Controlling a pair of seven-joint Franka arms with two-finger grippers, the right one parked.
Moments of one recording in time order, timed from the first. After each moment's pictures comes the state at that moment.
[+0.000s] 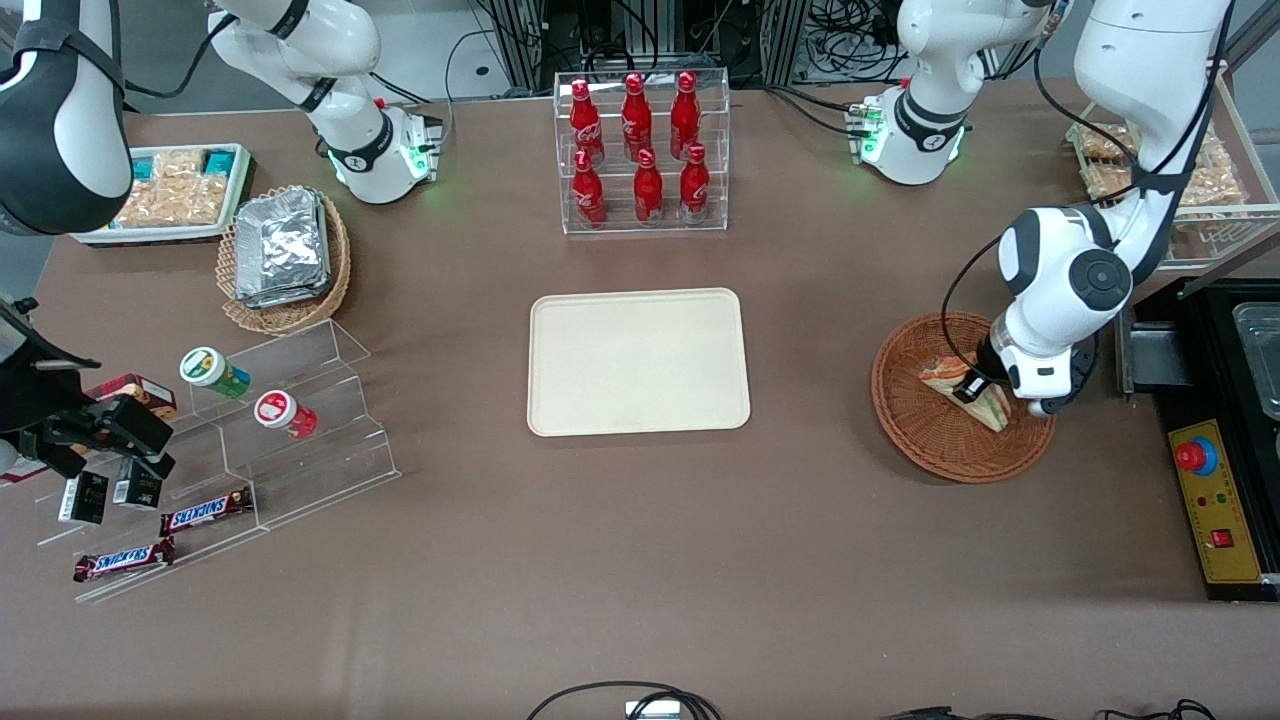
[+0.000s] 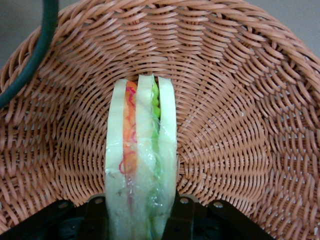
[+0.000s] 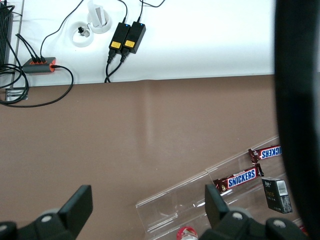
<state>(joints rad) 0.18 0.23 -0.18 -2.40 0.08 2.63 -0.87</state>
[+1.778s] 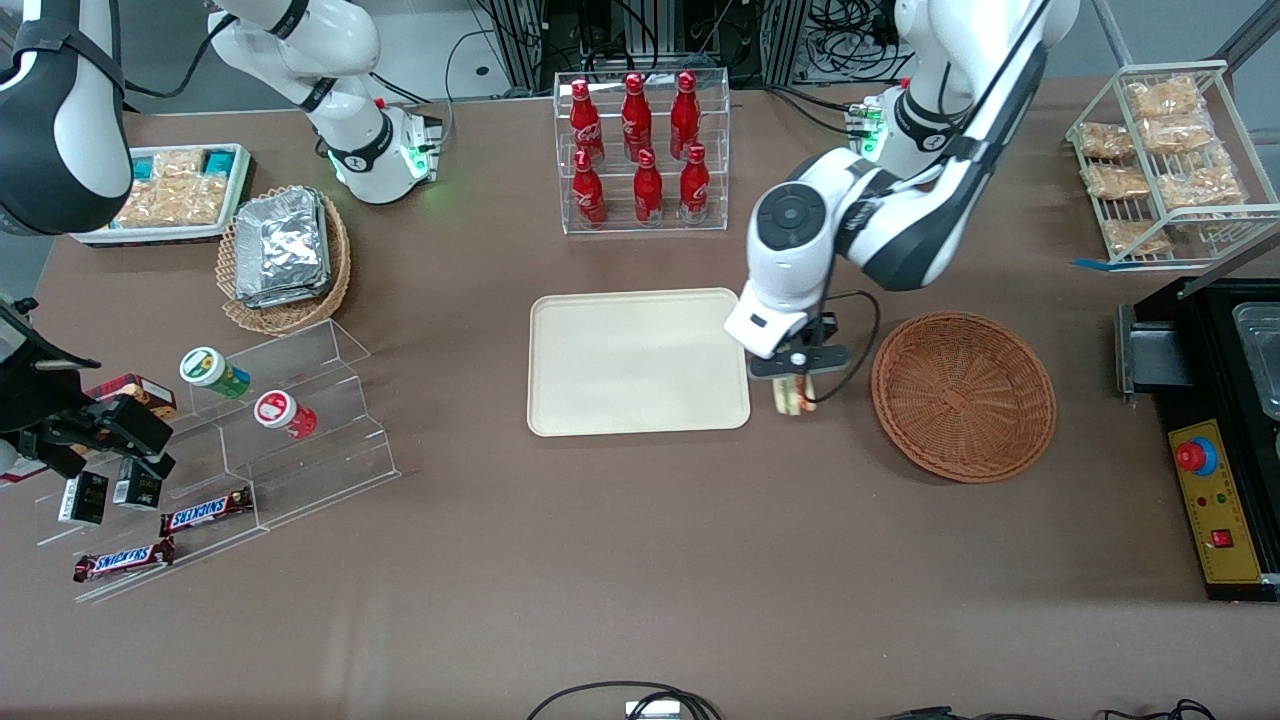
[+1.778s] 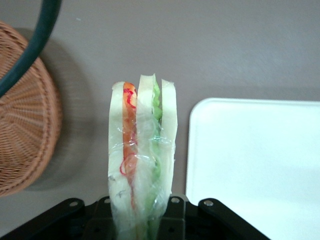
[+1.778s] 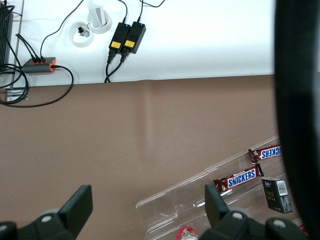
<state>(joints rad) -0.18 0.30 -0.50 -1.95 0.29 2.11 -0.88</state>
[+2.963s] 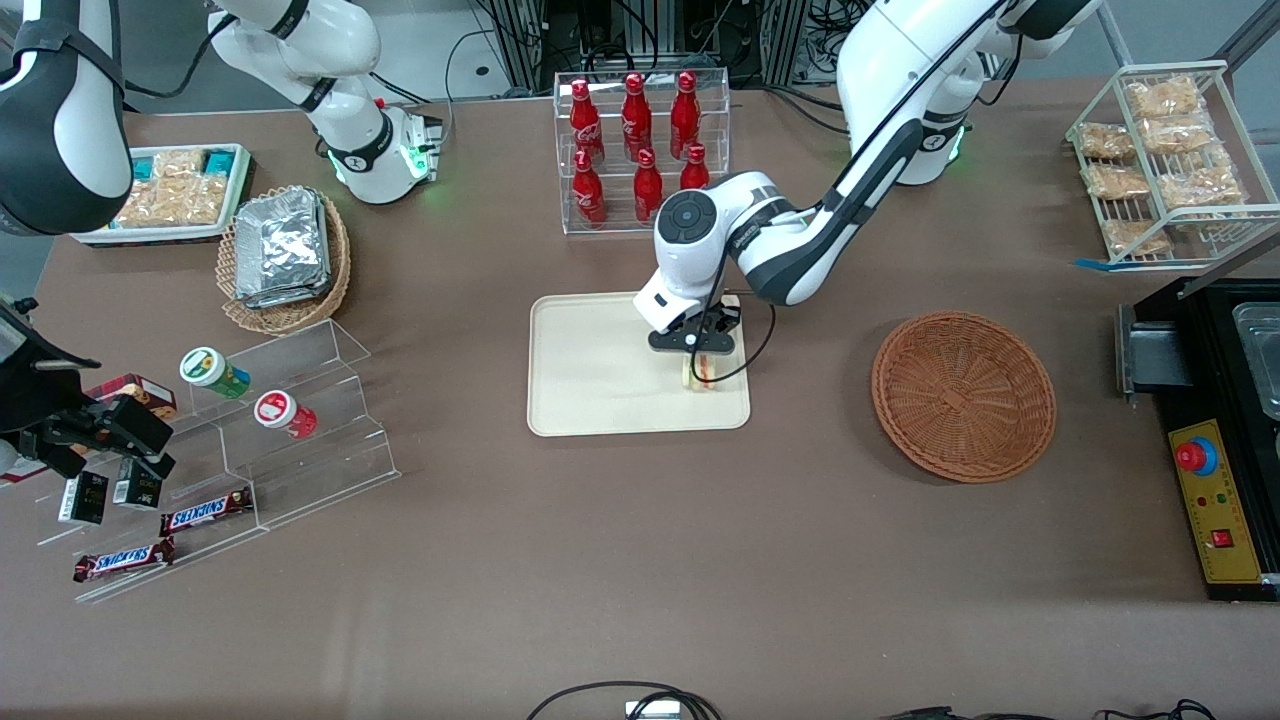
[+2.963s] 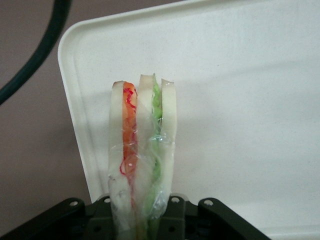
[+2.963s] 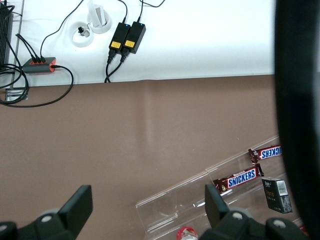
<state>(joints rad) -0.36 0.52 -0.50 -1.95 0.38 2.30 -0.97</state>
